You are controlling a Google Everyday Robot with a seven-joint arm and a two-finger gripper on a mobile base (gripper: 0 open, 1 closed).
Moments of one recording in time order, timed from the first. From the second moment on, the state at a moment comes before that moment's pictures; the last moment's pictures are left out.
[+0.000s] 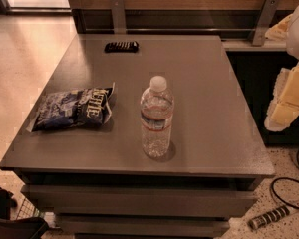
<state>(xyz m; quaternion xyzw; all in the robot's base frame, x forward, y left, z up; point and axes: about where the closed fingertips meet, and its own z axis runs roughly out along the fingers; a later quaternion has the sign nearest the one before) 0.438 -0.214 0.987 -0.60 0.78 -0.05 0.18</state>
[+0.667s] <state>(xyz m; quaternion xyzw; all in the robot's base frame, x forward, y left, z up) 0.441 -0.208 0.982 -0.60 0.78 -0.03 0.18</state>
